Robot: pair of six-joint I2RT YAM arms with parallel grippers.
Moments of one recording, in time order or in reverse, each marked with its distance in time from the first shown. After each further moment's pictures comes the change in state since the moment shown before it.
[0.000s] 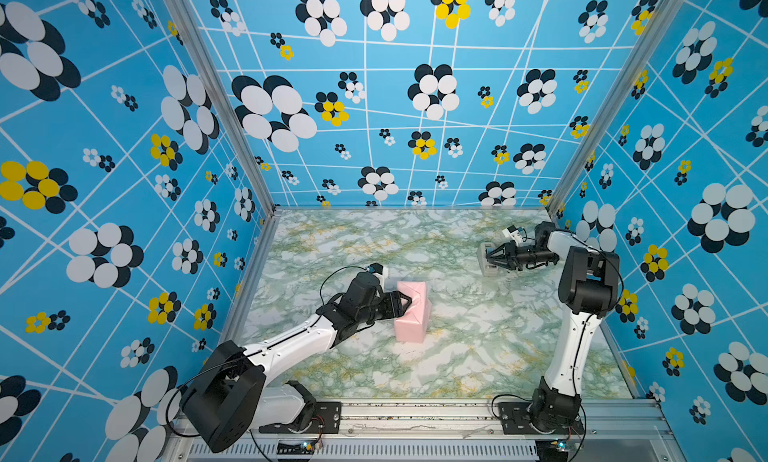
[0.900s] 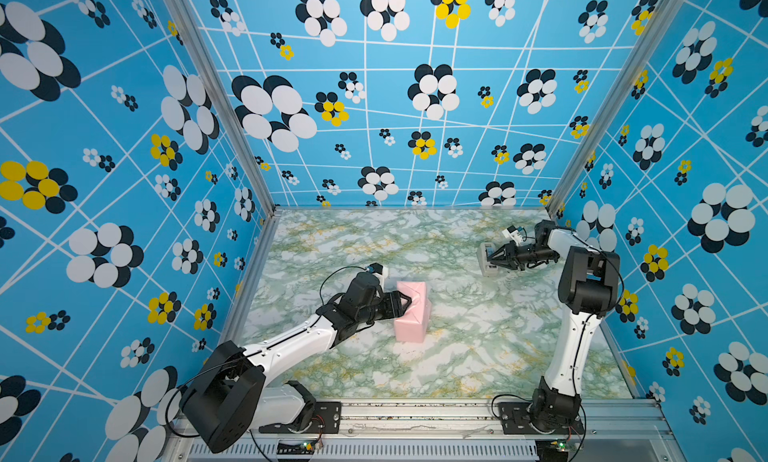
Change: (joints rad) left arm 0.000 -0.002 -0.001 0.000 -0.001 0.000; right arm 0.003 0.000 0.037 -0.077 0.084 -0.046
